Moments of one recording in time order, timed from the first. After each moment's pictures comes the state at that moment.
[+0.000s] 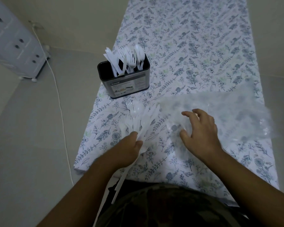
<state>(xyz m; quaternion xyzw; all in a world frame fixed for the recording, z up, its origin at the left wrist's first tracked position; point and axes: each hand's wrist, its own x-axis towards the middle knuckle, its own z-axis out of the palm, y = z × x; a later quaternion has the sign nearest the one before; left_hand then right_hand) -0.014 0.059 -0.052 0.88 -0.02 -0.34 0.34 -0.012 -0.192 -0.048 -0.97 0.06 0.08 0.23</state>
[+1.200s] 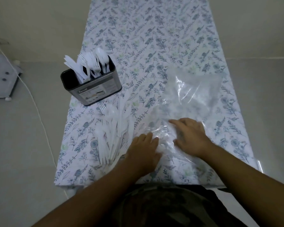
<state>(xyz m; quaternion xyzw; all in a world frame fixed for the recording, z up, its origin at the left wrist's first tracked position) -0.029 -0.042 -0.098 0.92 -0.32 -0.23 0.04 -0.033 -0.261 -0.093 -0.96 0.03 0.19 0.19</state>
